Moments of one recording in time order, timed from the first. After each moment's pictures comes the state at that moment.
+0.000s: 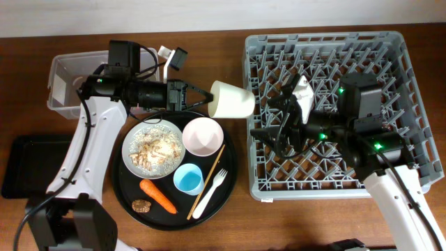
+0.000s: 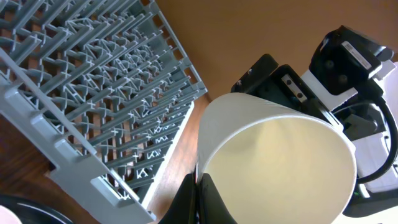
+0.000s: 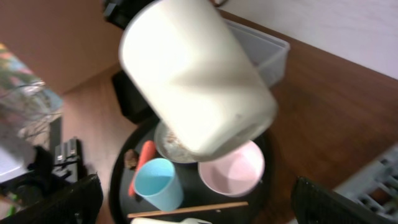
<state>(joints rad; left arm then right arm) -0.10 1.71 1.52 -0.87 1.31 0.04 0.16 1.20 1.12 -0.55 -0.94 -0.25</state>
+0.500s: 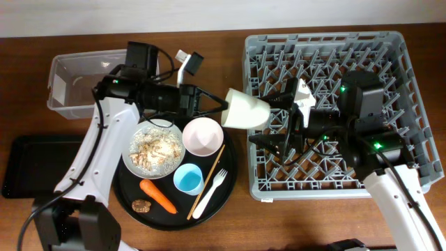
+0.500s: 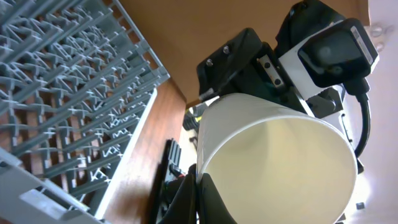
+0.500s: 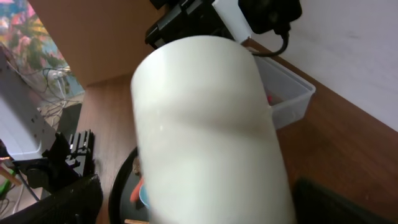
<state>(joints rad) -0.19 1.71 1.52 -0.88 1.42 0.03 0.16 1.21 1.12 -0.49 -1.07 -0.38</state>
